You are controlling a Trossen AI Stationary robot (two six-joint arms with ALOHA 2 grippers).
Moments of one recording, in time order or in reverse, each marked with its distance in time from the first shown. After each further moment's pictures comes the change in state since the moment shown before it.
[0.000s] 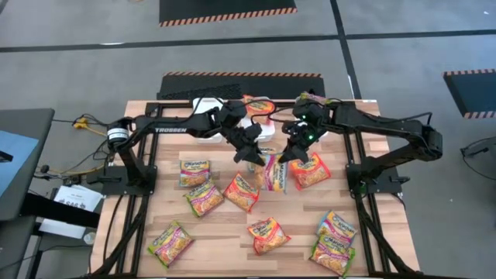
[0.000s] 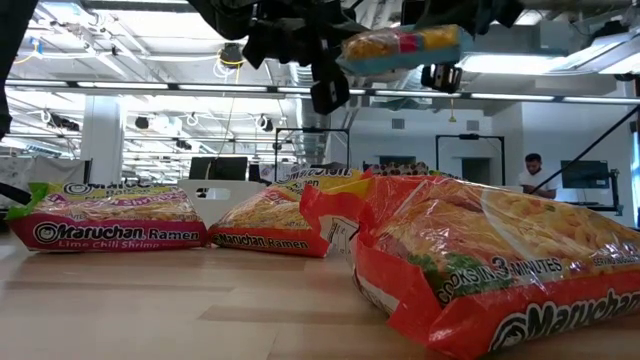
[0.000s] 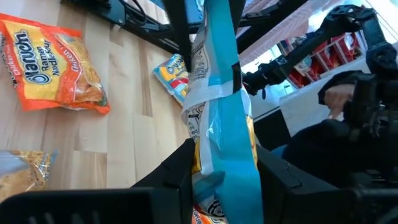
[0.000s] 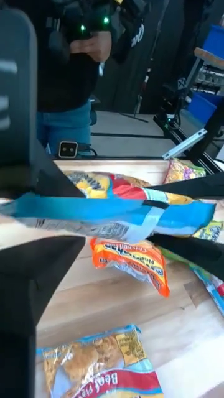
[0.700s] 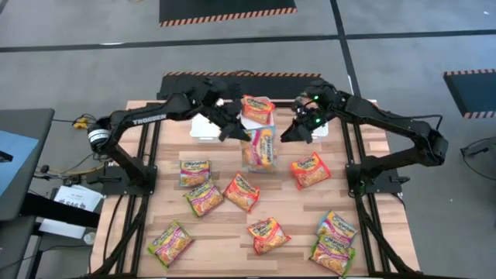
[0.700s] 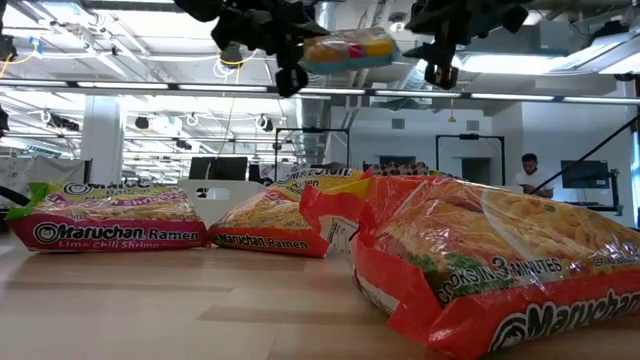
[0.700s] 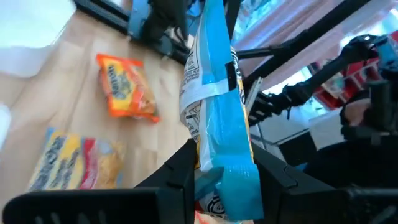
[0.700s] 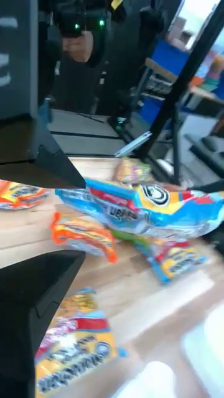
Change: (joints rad) left arm 0.192 -0.184 0.000 -0.237 -0.022 0.124; right arm -0.190 -0.065 0.000 0.077 -0.072 0.011
